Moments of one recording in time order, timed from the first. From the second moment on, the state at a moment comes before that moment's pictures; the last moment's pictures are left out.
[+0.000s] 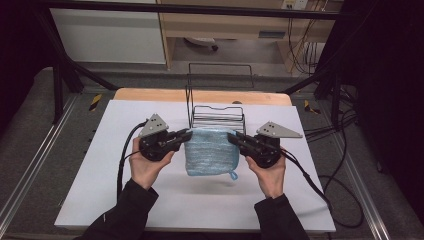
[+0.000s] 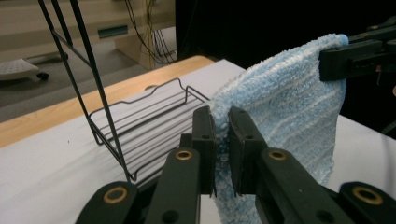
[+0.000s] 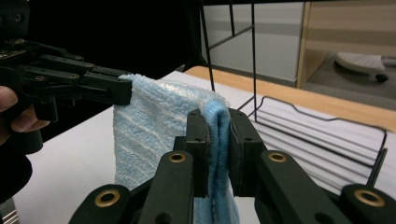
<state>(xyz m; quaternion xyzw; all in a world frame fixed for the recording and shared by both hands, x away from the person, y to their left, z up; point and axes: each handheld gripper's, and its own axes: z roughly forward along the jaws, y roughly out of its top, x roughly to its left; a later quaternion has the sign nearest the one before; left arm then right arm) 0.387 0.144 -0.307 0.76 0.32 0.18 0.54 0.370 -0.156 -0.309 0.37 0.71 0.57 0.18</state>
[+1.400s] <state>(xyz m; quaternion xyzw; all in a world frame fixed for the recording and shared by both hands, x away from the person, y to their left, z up) 0.419 0.127 -0.215 0.66 0.29 0.24 0.65 0.389 -0.158 -0.212 0.33 0.63 0.63 0.31</state>
